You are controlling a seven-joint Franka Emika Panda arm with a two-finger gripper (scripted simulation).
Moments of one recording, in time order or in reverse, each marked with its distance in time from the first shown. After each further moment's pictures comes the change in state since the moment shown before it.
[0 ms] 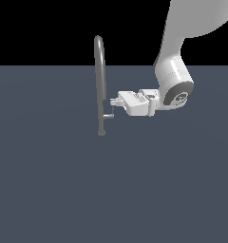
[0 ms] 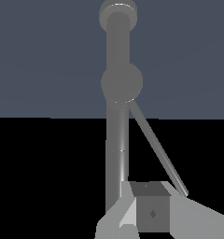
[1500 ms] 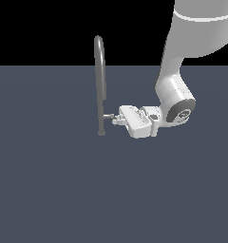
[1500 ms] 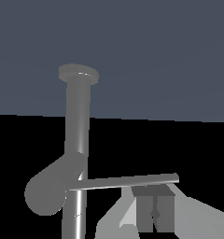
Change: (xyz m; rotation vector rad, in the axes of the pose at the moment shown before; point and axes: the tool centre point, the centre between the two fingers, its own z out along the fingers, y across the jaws) arm 0.058 0.039 0.000 -0.011 -0.006 -0.027
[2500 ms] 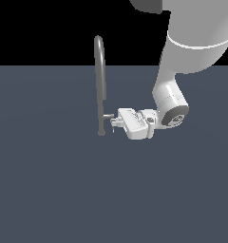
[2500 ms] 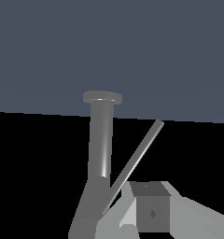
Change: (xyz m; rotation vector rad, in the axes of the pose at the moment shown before) arm 0.022 -0.022 -0.001 -0.014 -0.010 -0.014
